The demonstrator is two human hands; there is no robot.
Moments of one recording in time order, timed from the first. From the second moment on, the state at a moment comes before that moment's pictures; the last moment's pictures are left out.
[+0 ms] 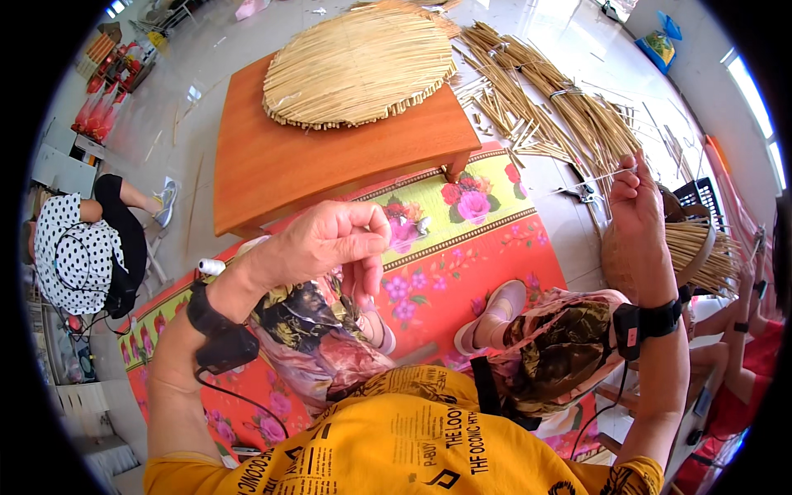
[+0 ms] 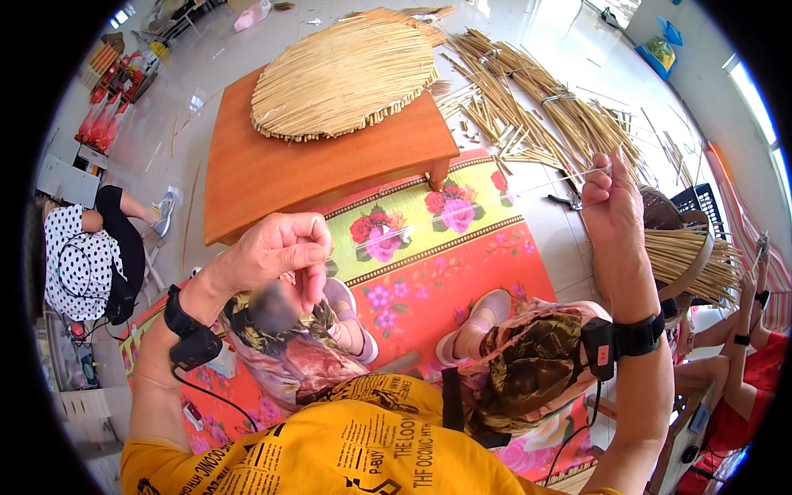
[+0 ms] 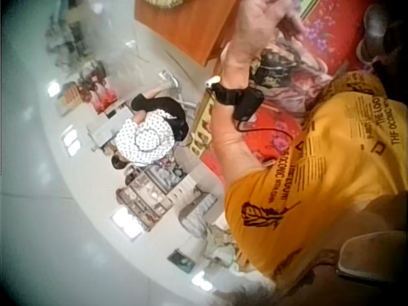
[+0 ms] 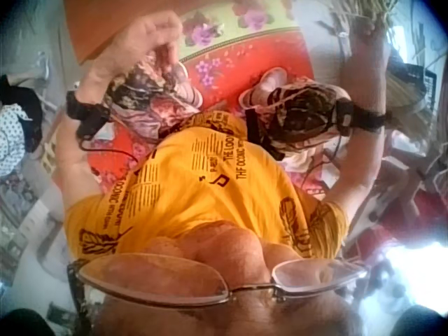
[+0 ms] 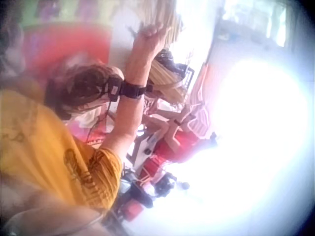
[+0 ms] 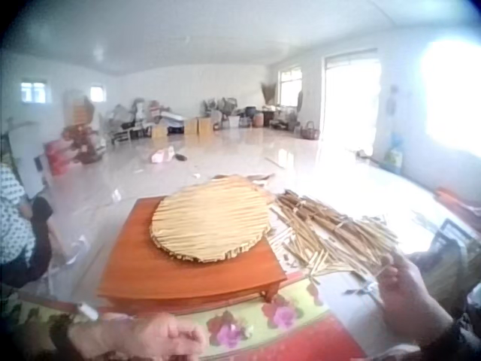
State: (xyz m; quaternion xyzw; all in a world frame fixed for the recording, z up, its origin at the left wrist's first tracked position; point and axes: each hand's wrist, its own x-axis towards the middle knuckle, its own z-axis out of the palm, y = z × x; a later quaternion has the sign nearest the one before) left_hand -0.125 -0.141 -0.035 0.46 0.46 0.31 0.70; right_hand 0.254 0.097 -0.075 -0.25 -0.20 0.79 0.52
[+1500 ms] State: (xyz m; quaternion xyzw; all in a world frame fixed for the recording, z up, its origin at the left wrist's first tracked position) left_hand -0.252 -0.264 -0.066 0.28 0.54 0.57 0.56; right_hand 0.529 0.201 -0.185 -0.50 -0.24 0.53 0.65
